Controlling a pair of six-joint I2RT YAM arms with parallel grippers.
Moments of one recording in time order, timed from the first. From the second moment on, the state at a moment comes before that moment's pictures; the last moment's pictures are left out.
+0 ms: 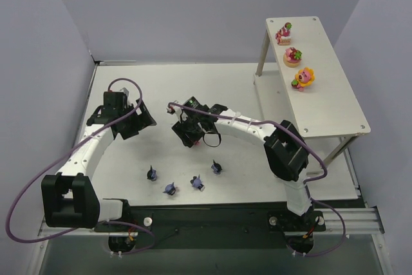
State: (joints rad) left arm -0.05 1.31 0.96 -0.55 0.18 -0.55; right arm 0.88 2.00 1.54 -0.51 -0.10 -0.04
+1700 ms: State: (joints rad) left arm -0.05 1.32 0.97 -0.59 0.18 -0.54; right arm 0.77 2.11 1.64 -0.62 -0.33 -0.29
